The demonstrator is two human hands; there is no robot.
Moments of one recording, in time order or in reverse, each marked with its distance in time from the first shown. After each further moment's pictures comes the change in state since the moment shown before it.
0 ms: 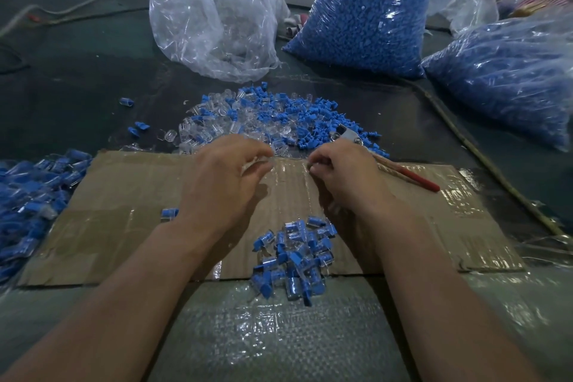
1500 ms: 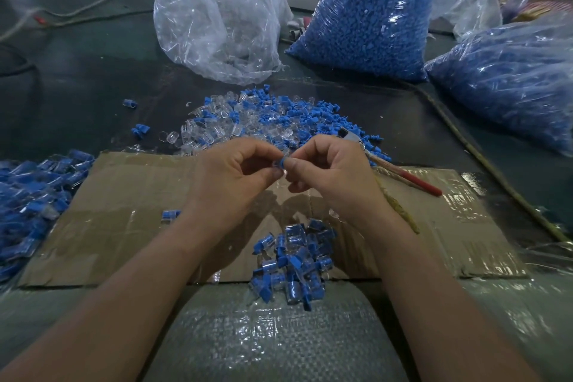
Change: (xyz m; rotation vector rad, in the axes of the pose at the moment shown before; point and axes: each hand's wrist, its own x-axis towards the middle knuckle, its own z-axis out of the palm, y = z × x) left_hand -0.002 0.008 0.000 -0.482 -0.020 -0.145; right_hand -0.027 -0.033 -0.017 0.920 -0.036 -0.083
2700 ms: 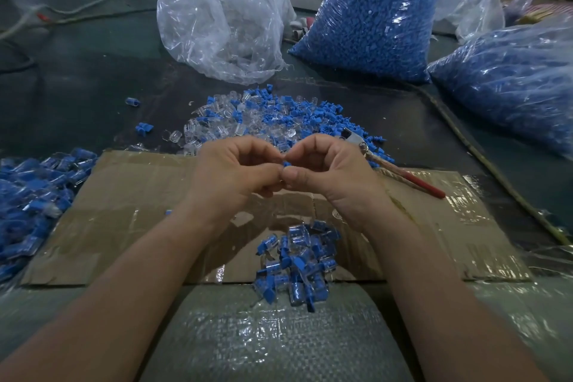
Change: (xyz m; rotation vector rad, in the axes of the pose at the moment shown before) left_hand 0.002 0.011 -0.007 -0.278 -0.039 -0.285; right_hand 0.001 0.003 -0.002 0.297 -0.152 0.078
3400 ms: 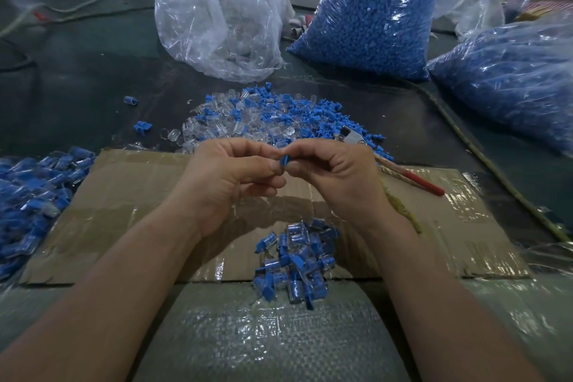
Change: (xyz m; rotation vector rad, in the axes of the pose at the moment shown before) left_hand 0.006 -0.001 -0.008 -0.298 -0.121 -0.194; right_hand 0.000 0.009 0.001 -0.441 0.136 -0.416
